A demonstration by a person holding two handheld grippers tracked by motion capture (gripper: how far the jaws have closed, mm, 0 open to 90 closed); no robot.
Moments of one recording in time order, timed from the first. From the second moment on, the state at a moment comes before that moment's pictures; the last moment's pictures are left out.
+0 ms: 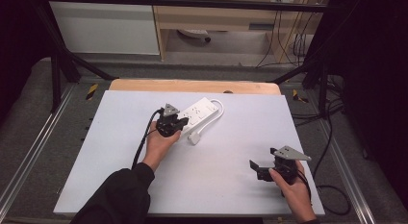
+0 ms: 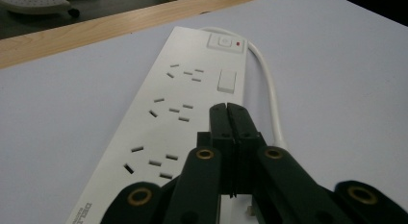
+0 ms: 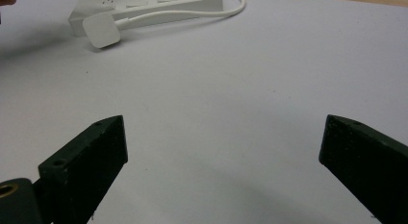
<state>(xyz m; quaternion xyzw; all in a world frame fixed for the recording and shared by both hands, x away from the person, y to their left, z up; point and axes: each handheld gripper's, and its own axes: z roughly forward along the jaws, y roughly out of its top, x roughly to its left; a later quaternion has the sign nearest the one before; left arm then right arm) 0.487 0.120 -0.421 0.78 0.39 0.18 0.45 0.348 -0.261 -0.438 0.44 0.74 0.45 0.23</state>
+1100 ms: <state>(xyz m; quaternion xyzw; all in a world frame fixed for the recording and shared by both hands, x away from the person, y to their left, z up) 0.499 0.122 -0.438 0.79 0.40 0.15 0.45 0.349 -0.261 -0.439 0.44 0.74 0.45 0.22</state>
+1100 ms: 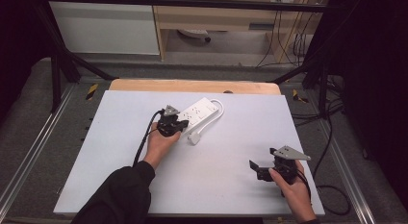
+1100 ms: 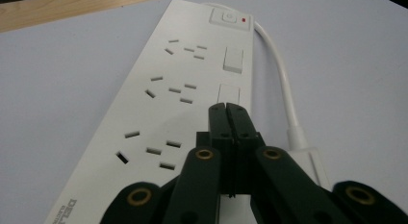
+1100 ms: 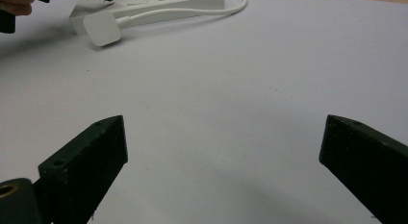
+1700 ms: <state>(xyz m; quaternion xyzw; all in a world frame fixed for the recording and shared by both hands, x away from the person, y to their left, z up) 0.500 0.120 -0.440 0.79 0.40 0.15 0.44 0.349 -0.262 -0.439 0.44 0.74 0.45 0.22</state>
